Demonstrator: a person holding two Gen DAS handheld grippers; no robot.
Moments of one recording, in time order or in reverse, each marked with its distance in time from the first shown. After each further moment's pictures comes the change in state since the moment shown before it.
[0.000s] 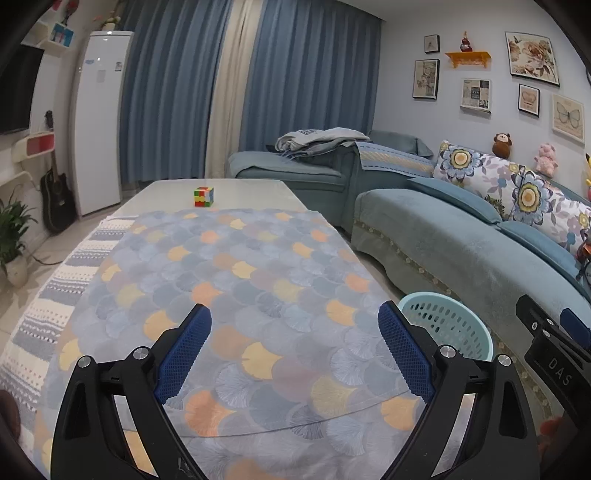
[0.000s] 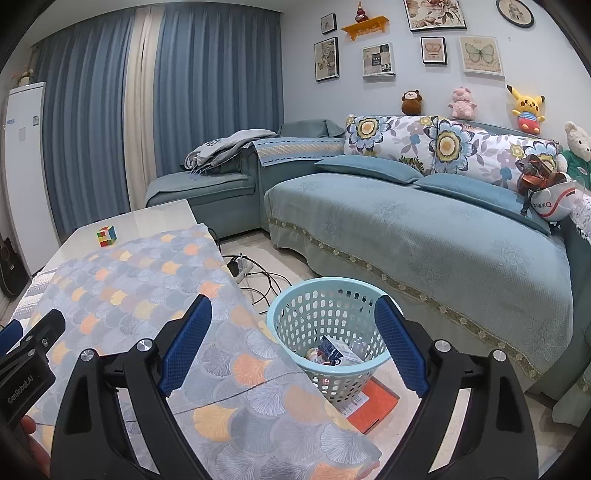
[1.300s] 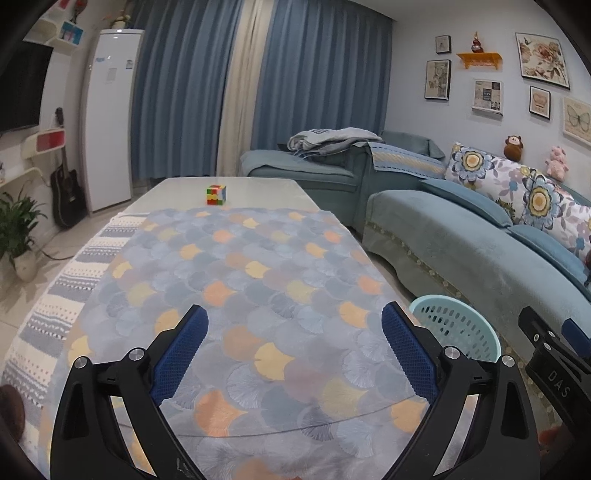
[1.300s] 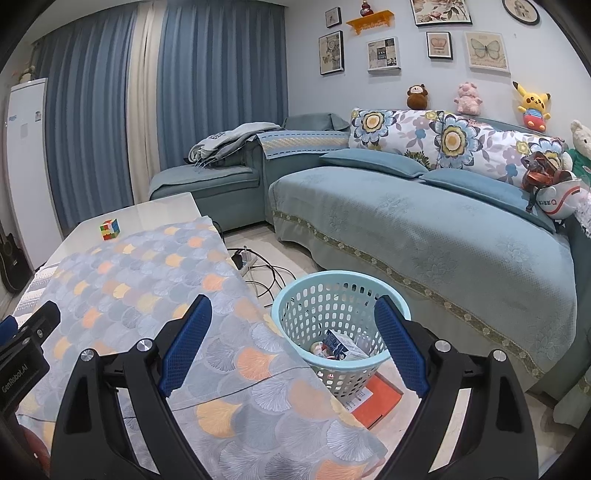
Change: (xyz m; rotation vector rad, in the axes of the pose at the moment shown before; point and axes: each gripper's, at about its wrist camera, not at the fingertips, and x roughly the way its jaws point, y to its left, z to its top) left arm 0.004 0.010 0.002 -0.022 0.001 0.047; right arm 0.009 0.002 -0.002 -0.008 0.025 0.016
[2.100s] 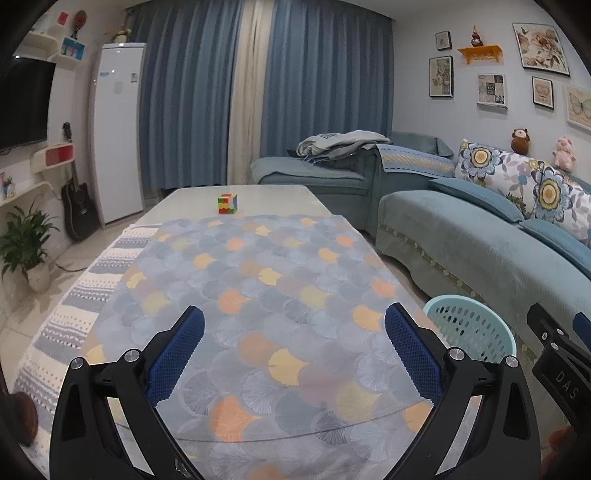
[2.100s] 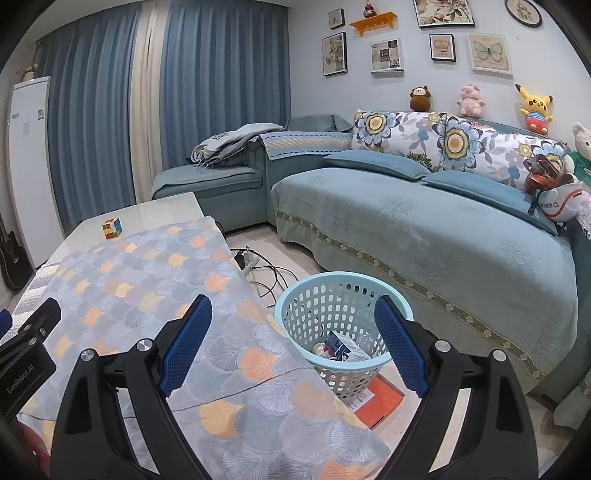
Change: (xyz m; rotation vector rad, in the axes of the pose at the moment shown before) left arm -0.006 -0.005 0.002 0.039 -0.020 0.059; right arm -0.001 -0.002 -0.001 -0.010 -0.001 0.014
